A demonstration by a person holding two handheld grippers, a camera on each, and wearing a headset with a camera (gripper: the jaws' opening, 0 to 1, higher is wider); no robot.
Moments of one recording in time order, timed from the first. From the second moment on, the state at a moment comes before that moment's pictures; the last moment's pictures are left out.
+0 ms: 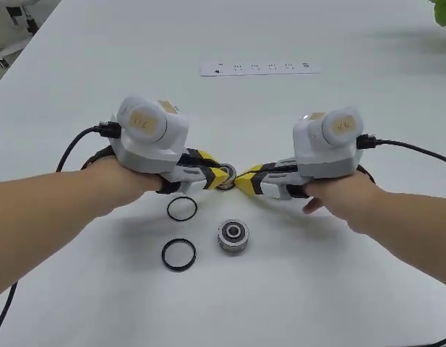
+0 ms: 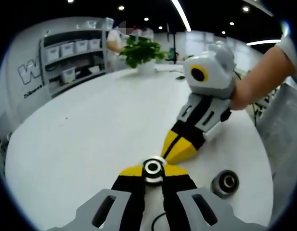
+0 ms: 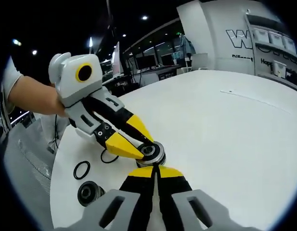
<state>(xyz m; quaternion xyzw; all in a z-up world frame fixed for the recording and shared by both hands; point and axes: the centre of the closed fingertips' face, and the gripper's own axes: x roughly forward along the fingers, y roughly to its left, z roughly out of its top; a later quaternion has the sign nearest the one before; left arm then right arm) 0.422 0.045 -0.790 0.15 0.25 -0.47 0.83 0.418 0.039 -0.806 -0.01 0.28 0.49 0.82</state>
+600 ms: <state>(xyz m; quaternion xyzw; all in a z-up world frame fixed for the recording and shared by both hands) 0.418 0.042 -0.790 0.16 0.25 -0.47 0.83 0.426 0.030 -0.798 0.12 0.30 0.44 0.84</state>
